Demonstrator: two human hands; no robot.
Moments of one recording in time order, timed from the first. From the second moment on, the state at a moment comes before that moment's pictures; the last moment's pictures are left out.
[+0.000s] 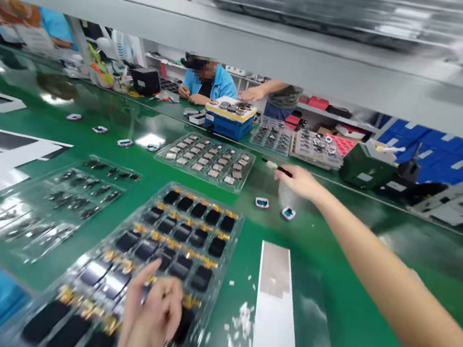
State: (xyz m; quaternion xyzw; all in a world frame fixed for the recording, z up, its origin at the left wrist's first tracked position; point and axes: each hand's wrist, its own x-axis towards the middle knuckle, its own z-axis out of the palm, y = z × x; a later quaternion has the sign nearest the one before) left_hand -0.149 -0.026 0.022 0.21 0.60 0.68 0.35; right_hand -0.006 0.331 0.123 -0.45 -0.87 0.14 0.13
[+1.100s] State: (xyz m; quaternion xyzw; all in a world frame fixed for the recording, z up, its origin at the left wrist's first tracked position) left_hand -0.167 -0.111 -0.009 0.60 0.76 0.25 0.03; right_hand 0.041 -0.048 -0.016 -0.29 -0.59 0.72 0.21
